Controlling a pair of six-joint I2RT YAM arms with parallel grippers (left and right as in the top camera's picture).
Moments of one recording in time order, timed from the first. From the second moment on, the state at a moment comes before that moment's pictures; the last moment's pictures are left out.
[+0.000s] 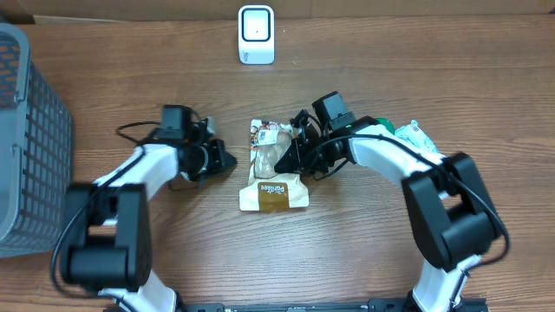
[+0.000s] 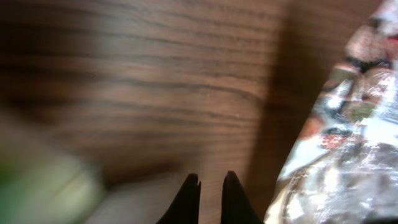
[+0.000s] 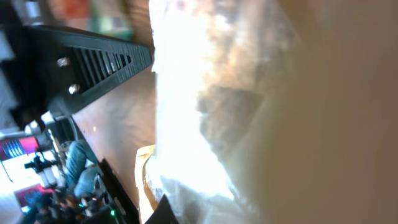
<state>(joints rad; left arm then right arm) -0.05 1.80 0.94 -0.40 0.51 -0.35 0.44 1.95 1.19 -0.46 -0.78 0.40</state>
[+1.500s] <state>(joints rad) 0.23 1.31 1.18 -0.91 0.08 -0.16 0.43 1.59 1.49 -0.89 -0.65 0.06</state>
